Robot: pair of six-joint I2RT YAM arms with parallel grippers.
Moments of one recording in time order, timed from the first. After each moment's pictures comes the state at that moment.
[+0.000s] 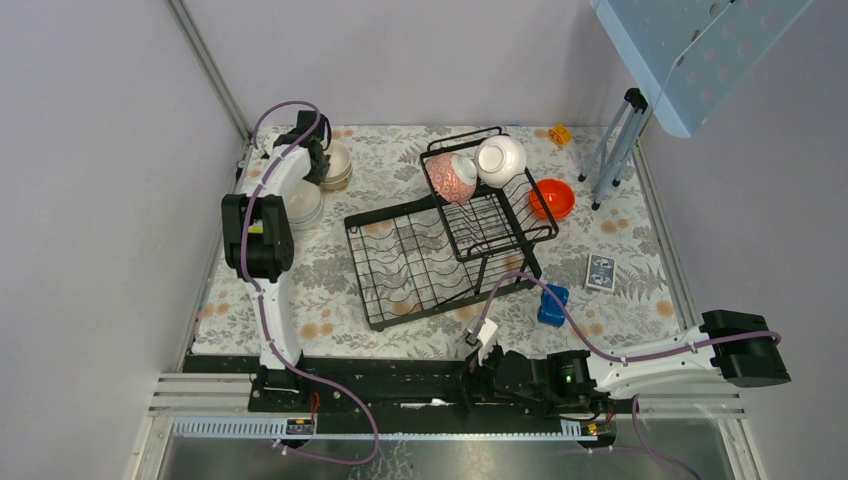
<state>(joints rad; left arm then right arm) -0.05 2.13 1.81 -0.71 -0.37 -1.27 1.61 0.91 0.20 0.16 0.38 0.61</state>
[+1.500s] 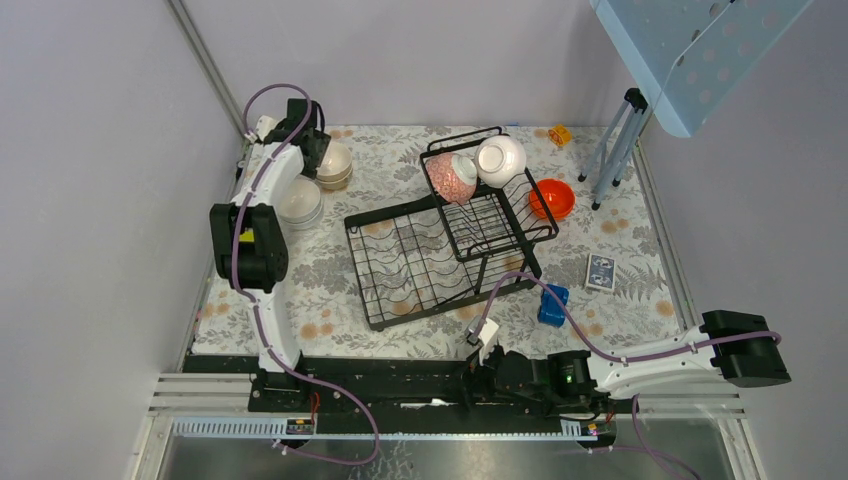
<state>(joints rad) -0.05 2.03 1.79 -0.62 -0.34 -1.22 1.61 0.91 0.19 0.16 0.38 0.62</state>
